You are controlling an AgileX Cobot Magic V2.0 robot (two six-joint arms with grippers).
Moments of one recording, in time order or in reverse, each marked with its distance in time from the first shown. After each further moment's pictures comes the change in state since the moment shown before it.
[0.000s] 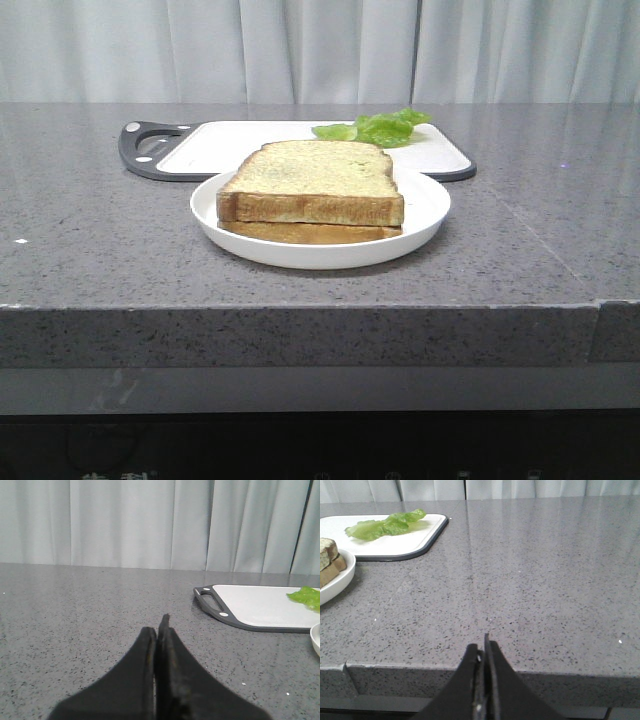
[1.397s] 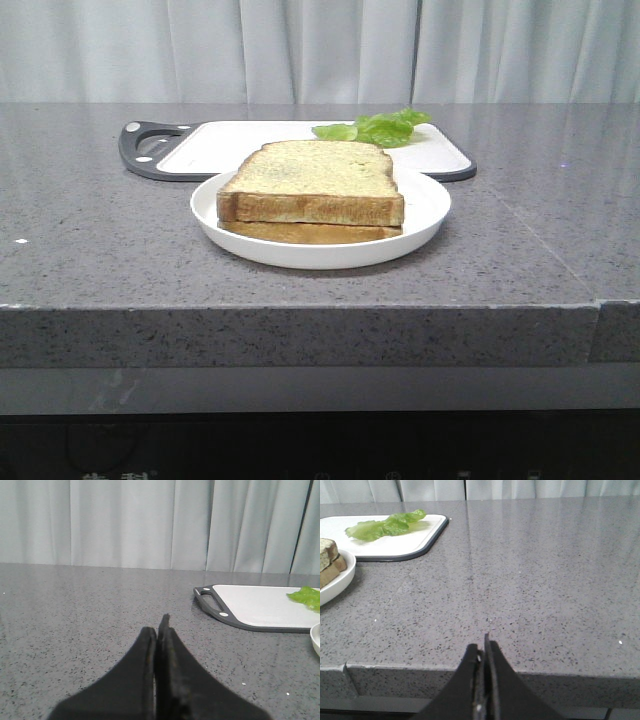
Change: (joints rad) left arm 0.000 0.000 0.000 0.000 0.000 0.000; right arm 0.000 0.000 0.000 0.000 0.000 0.000
